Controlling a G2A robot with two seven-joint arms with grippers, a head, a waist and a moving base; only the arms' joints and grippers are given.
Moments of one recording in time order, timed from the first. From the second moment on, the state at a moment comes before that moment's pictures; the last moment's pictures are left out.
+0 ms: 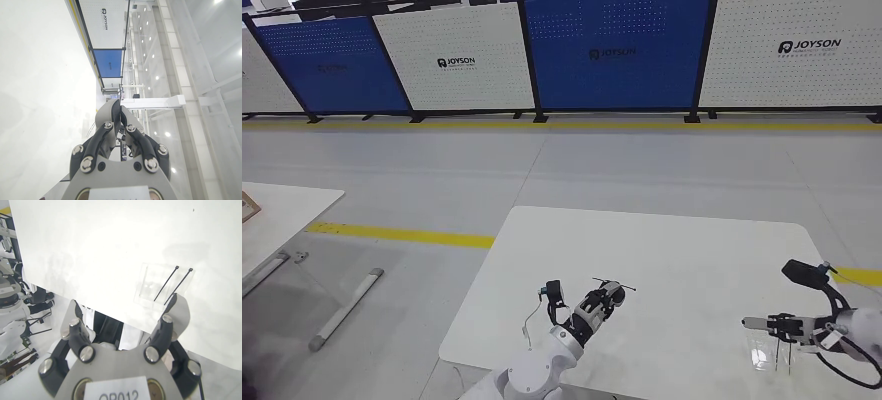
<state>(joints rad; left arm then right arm) 1.52 -1.18 -0.95 -1.78 -0.42 -0.08 0.11 -1.22 -0.72 1.35 -1.81 -0.32 0.31 1.37</state>
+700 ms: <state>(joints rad) 1.52 -1.18 -0.95 -1.78 -0.42 -0.08 0.11 -1.19 -0.71 1.28 -1.80 -0.41 0.30 1.39</state>
